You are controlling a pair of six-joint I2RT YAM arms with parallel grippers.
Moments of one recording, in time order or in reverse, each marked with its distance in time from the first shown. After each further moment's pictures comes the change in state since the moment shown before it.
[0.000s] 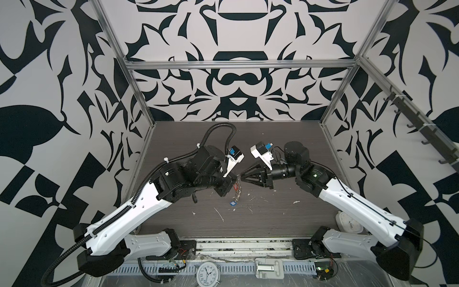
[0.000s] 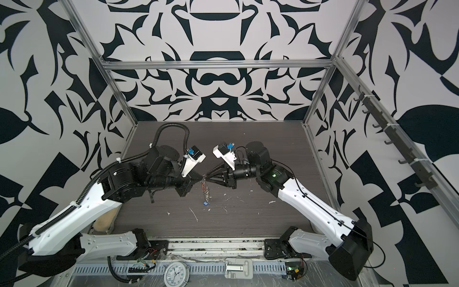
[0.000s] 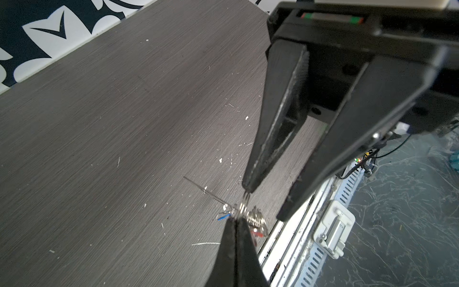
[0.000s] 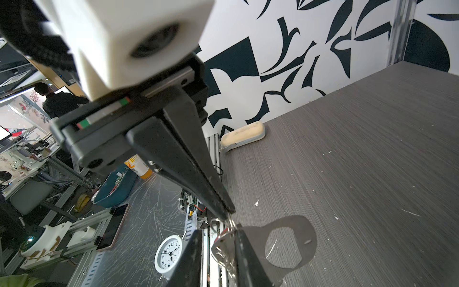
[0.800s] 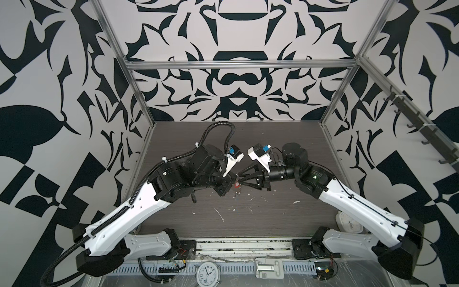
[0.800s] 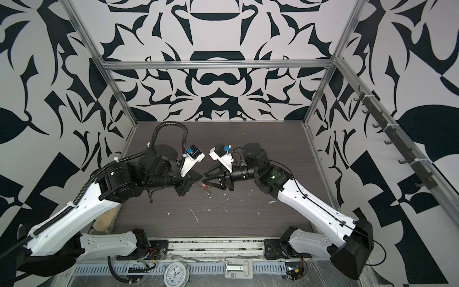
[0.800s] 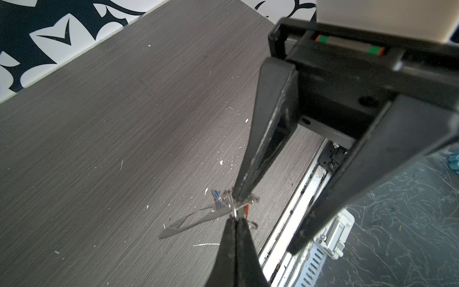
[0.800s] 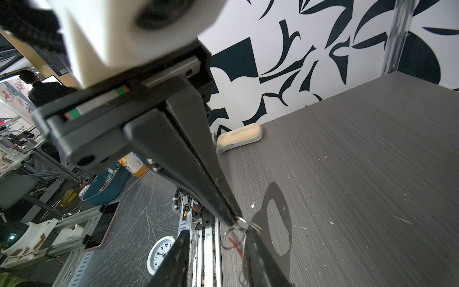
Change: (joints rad) left arm -0.006 0.000 0.026 -0.009 -0.003 0.006; right arm 0.039 -0.024 0.015 -0.024 0.084 -0.040
